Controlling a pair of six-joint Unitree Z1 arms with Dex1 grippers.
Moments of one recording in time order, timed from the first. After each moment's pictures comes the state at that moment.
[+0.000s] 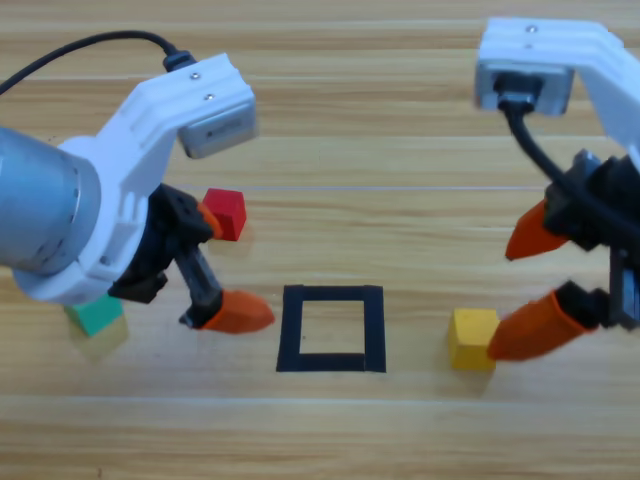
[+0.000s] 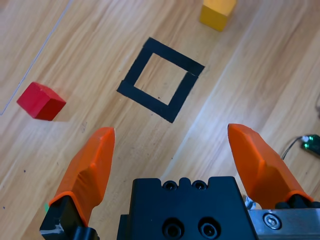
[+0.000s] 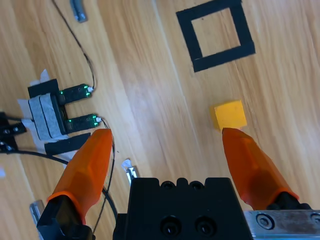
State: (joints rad) arm 0 -0.90 1.47 -0.88 0.26 0.04 0.08; arm 1 0.90 1.61 -1.27 0.77 0.26 -0.27
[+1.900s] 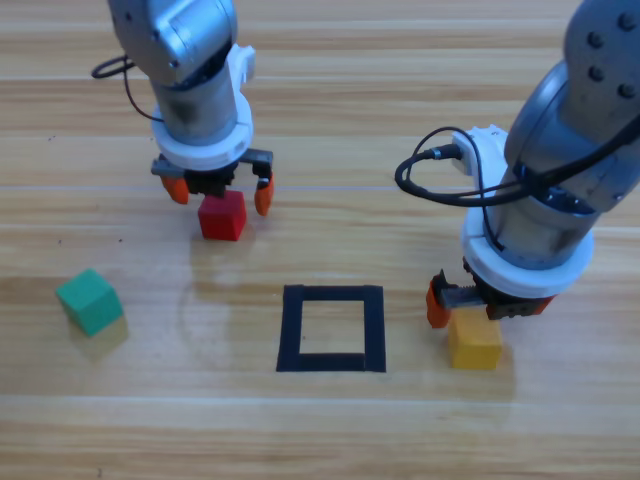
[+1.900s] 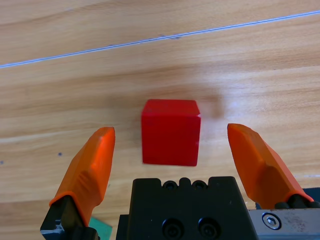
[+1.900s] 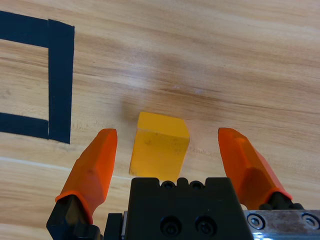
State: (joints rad) arm 0 -0.55 2.25 -1.76 0.87 0.16 -0.47; arm 1 0.90 2.06 -1.34 0.68 -0.11 0.69
